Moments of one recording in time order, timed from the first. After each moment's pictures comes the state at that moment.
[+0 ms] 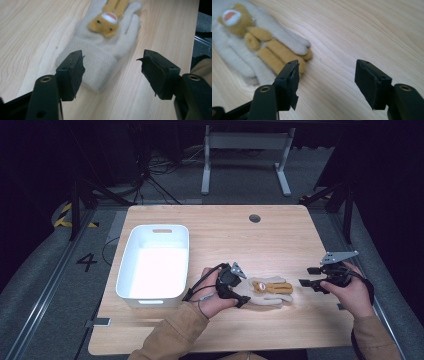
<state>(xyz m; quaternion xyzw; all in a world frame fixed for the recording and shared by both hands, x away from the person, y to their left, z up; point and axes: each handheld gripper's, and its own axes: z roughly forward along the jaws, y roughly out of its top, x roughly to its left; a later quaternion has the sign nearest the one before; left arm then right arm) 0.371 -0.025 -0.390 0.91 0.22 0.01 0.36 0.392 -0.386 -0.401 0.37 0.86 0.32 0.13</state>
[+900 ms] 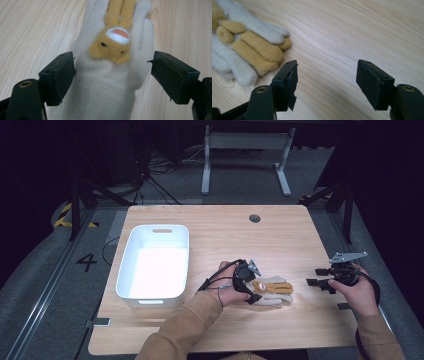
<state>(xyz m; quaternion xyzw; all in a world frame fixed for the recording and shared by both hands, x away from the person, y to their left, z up) 0.406 -0.069 -0.419 0.93 0.15 0.01 0.33 0.400 -0.421 -0.420 0.42 0.84 0.33 0.12</state>
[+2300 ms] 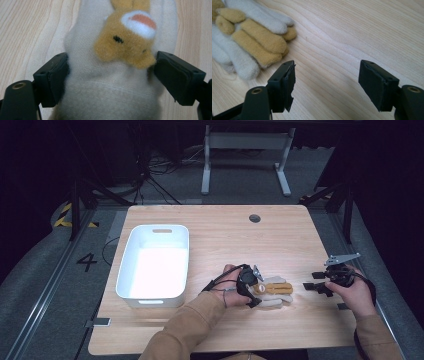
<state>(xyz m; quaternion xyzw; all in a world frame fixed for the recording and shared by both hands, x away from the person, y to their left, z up) 0.412 -0.084 -0.449 0.94 0.13 0.02 0.30 0.402 -0.415 -0.430 0.41 0.85 0.32 0.09</state>
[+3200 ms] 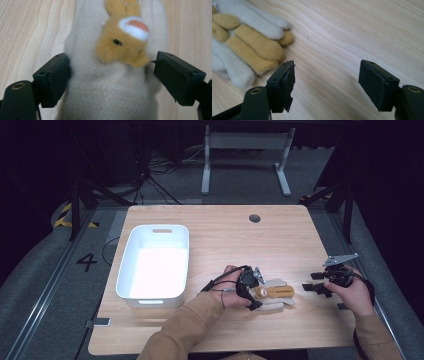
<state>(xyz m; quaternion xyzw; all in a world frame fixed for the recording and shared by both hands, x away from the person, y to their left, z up) 0.402 -0.084 -0.442 0.95 0.10 0.01 0.30 0.403 -0.412 -0.433 0.41 0.85 0.32 0.08</state>
